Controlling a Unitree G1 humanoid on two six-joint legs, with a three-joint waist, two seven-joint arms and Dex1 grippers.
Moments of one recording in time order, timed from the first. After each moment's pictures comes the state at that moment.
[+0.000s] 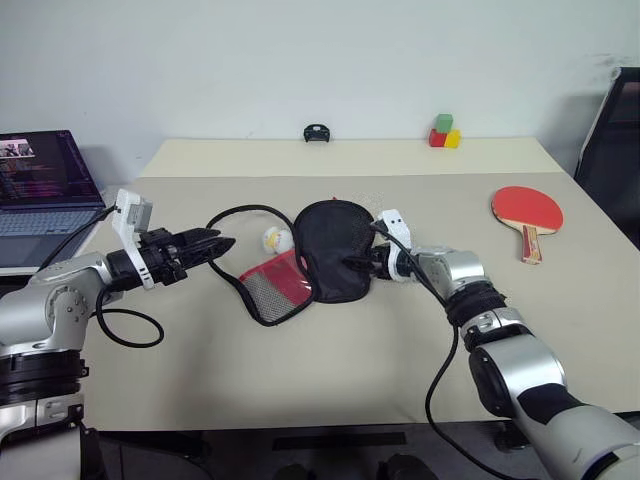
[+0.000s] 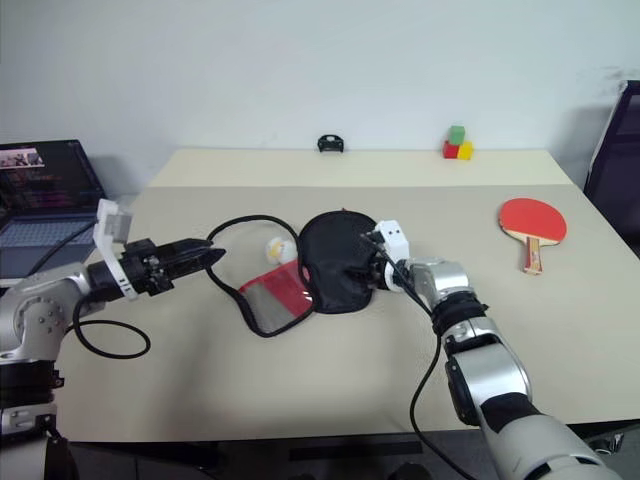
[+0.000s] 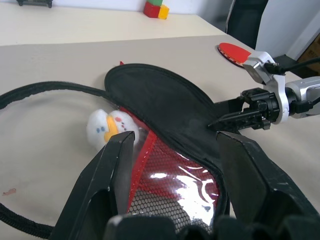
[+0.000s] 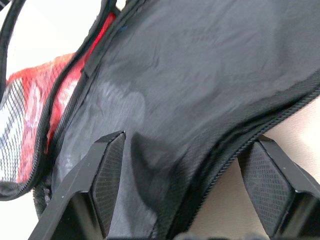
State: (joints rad) left arm -0.53 0.84 0.30 0.21 -0.63 0.73 -1.02; right arm -1.06 -0.15 0.06 0.88 0.21 0.60 0.65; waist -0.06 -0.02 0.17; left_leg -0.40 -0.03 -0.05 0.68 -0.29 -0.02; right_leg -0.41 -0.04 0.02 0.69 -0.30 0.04
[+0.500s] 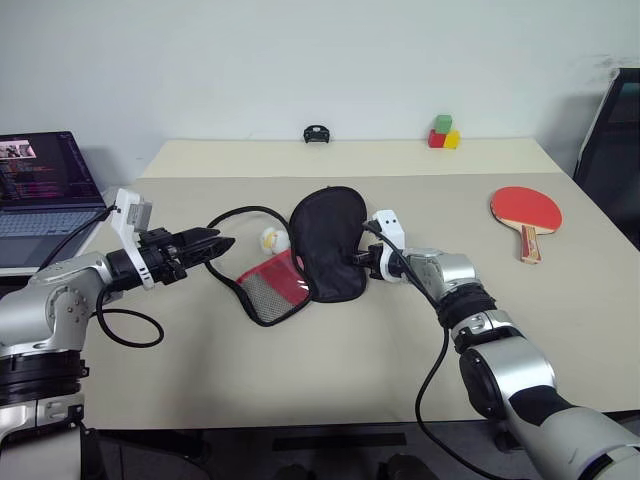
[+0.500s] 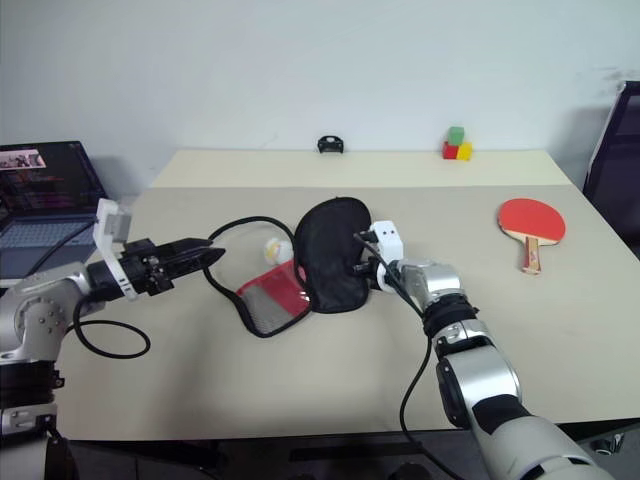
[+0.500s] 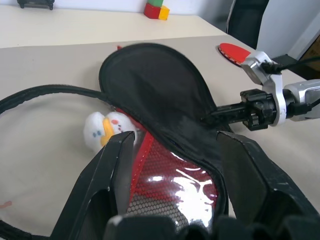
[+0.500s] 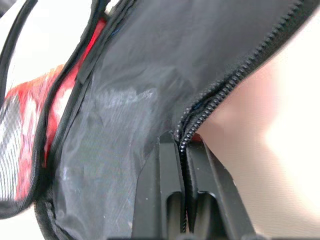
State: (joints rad) left arm -0.53 0.84 0.30 0.20 -0.63 0.73 -1.01; right arm -1.06 -0.11 -0.03 0.88 0.22 0.61 0.55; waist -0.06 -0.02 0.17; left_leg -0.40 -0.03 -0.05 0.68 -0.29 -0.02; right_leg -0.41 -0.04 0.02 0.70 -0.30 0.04
